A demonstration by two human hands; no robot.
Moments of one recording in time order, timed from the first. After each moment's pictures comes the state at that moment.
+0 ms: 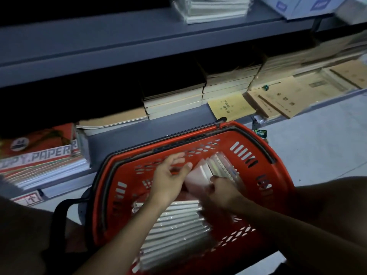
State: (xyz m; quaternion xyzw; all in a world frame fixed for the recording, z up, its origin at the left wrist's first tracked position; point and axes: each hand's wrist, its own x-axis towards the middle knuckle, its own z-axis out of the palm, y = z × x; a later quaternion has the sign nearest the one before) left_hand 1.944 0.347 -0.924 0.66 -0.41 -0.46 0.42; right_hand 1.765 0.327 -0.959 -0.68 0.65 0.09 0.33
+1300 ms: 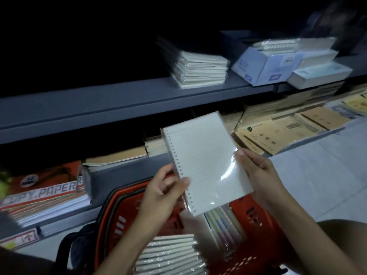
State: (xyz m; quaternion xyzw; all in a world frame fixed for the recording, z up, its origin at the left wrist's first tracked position) left_hand 1.954 0.366 -0.795 0.49 -0.38 -0.58 0.52; right_hand 1.738 0.310 -0.752 -0.47 0.53 -0.45 0.54
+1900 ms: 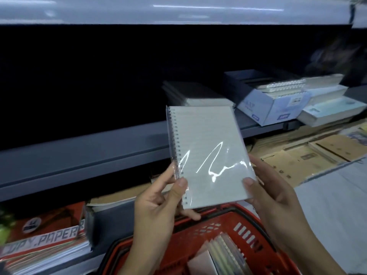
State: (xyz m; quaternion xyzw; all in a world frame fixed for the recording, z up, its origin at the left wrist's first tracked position) left_hand 1.955 0.308 -0.718 0.46 -0.37 -0.47 0.65; right_hand 1.751 0.273 -0.711 -0.53 0.42 -0.55 0.49
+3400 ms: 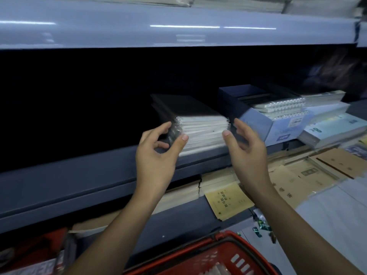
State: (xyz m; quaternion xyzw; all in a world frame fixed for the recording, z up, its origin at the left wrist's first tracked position) left_hand 1.959 0.157 -0.671 0.57 -0.48 -0.23 0.63; right_hand 1.779 0.120 -0.677 -0.59 0.51 -0.56 0.27
